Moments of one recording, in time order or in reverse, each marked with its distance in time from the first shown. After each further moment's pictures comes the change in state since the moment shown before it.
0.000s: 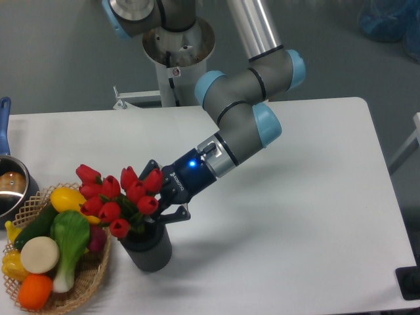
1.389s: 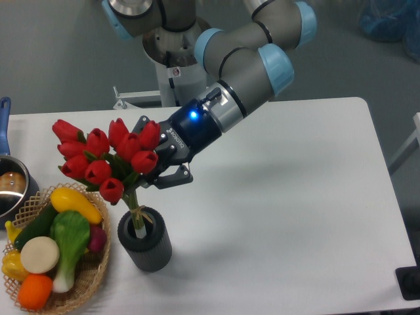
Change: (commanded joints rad) arm 0.015 0.152 0.100 -0.003 0.009 -0.314
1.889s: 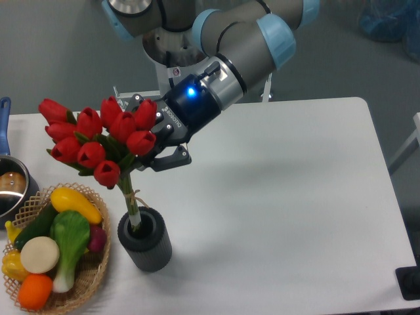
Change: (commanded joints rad) arm 0.017 0.031 0.040 -0.005 0.009 -0.097
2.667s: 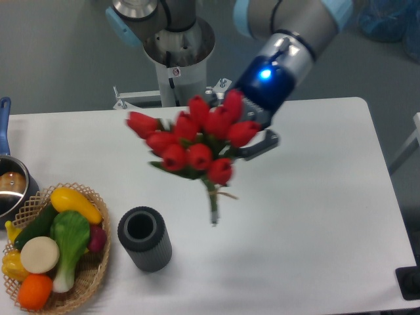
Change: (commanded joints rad) arm 0.259 -0.031 0.077 0.000 0.095 -0.008
